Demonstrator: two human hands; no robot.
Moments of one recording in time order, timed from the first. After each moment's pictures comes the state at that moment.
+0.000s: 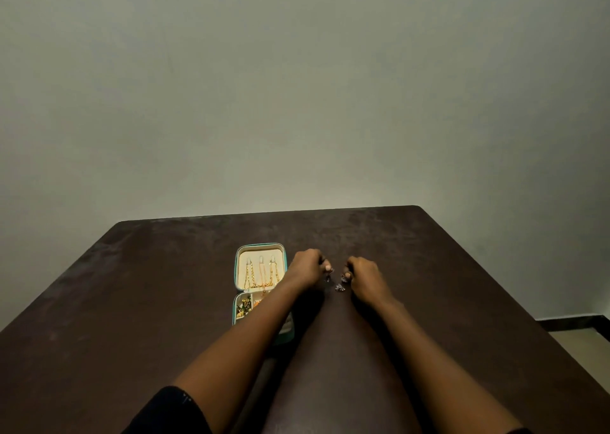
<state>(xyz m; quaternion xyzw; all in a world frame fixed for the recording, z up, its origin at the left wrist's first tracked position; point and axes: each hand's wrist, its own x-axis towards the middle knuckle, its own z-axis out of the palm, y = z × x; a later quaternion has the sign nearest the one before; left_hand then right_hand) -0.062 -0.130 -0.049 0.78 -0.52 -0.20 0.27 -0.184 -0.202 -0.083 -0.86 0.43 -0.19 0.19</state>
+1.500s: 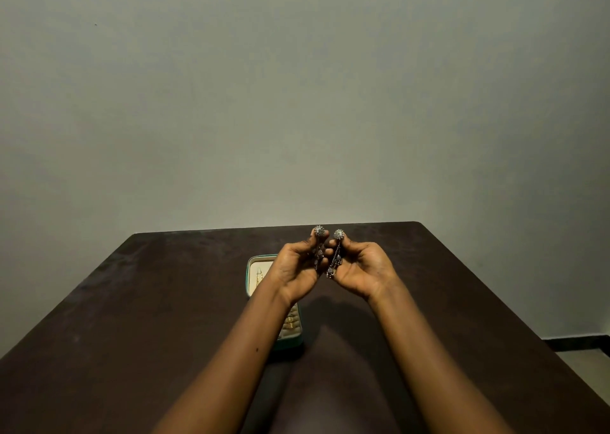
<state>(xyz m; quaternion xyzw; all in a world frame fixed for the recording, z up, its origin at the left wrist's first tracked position) -0.073 -0.064 0.016 0.33 -0.21 -0.59 0.71 -0.180 -0.123 0.027 -0.27 0.19 -0.30 0.90</state>
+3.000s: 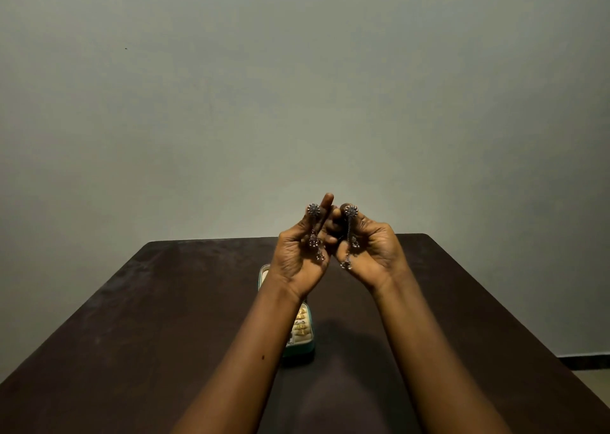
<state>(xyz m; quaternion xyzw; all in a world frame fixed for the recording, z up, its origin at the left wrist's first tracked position) -0.084 -0.029 0.066 0.13 -0.30 -0.58 0.75 -0.179 -0.083 0.081 -0.35 0.04 -0.37 0.86</state>
